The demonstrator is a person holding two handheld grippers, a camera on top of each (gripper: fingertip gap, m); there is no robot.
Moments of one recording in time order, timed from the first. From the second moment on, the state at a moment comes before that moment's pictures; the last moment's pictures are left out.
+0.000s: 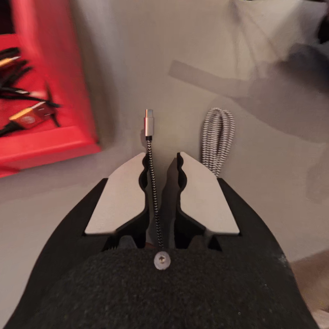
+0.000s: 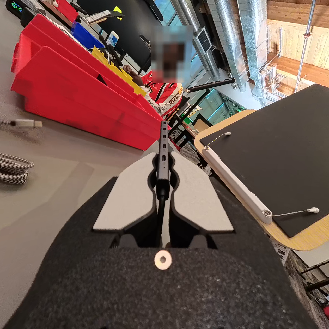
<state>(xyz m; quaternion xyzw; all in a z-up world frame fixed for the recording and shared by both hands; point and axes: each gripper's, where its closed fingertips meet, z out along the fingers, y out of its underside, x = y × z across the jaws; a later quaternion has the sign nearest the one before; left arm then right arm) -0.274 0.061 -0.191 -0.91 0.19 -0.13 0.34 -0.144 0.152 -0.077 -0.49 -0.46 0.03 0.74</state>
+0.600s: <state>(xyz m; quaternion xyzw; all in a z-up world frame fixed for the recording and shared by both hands) -0.262 0.093 -0.192 -0.90 0.24 -0.07 0.37 -0.145 0.150 -0.078 -0.49 -0.46 0.03 0.74</state>
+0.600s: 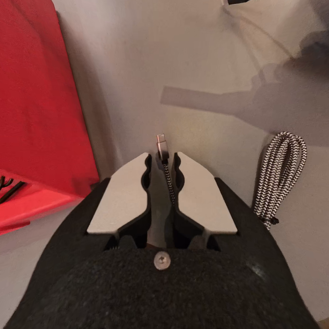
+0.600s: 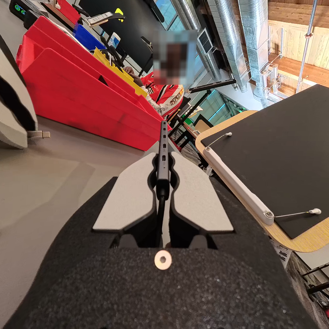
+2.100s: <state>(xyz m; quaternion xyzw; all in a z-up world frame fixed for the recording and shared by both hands) -0.195 0.096 -0.124 -0.77 0.51 -0.13 0.36 -0.171 0.118 -0.079 -0.34 -0.55 -0.12 0.76</state>
